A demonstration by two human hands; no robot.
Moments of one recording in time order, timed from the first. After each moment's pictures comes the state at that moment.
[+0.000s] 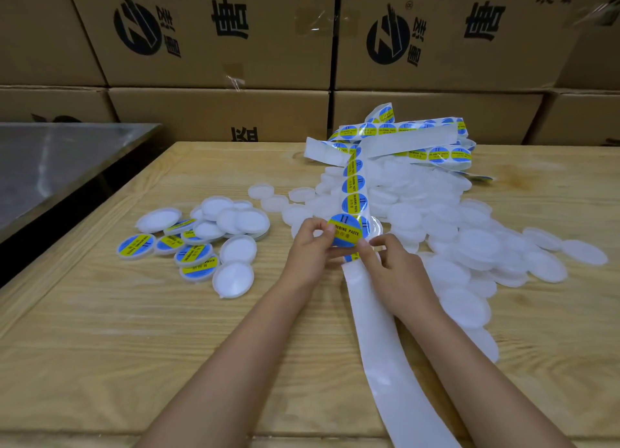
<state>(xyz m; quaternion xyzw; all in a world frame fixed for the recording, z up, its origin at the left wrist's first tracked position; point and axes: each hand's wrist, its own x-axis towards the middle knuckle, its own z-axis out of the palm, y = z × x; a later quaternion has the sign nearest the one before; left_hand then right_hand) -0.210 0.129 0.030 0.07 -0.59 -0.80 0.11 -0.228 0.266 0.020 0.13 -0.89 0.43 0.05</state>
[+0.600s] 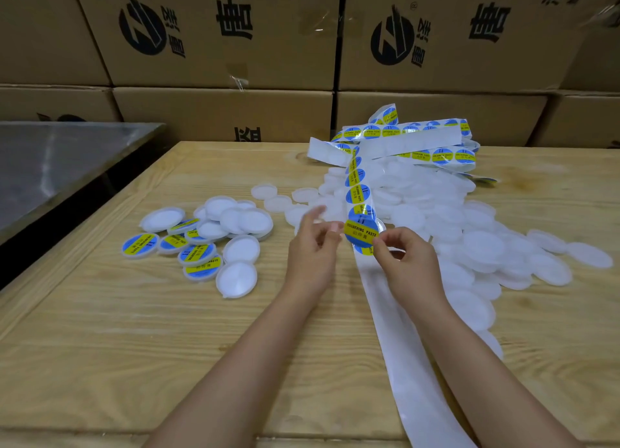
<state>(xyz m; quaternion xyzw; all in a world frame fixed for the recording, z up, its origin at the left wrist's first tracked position) -0.210 0.130 0.022 0.07 -0.70 -0.68 0.24 -0.230 0.264 0.027 0.12 -0.78 0.61 0.09</state>
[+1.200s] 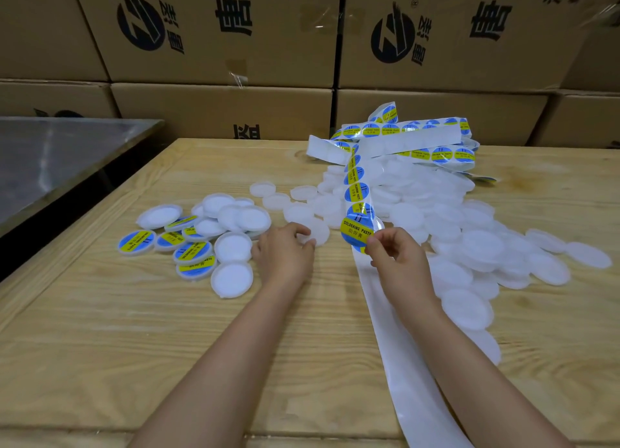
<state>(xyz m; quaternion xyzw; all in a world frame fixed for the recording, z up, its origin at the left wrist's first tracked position) -0.224 0.094 0.008 0.25 -0.89 -0.32 0.20 -0.223 0.256 0.026 0.11 -0.76 0.64 0.07</state>
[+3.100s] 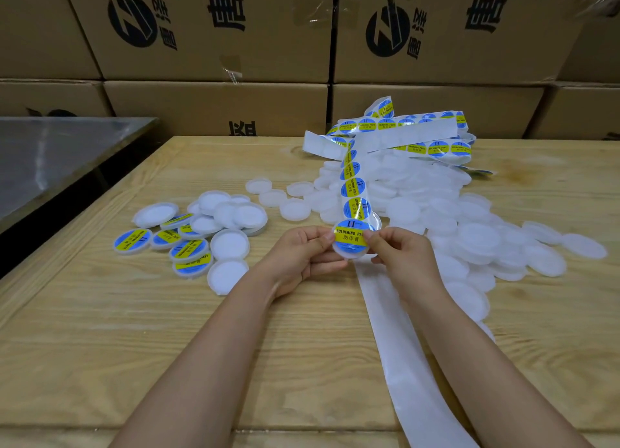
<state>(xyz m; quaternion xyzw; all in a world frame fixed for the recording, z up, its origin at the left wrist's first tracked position) -0.209 0.098 0.022 -0.01 -0.56 -0.82 -0.08 -0.231 0.265 0.030 0.09 -0.73 0.67 0.01</state>
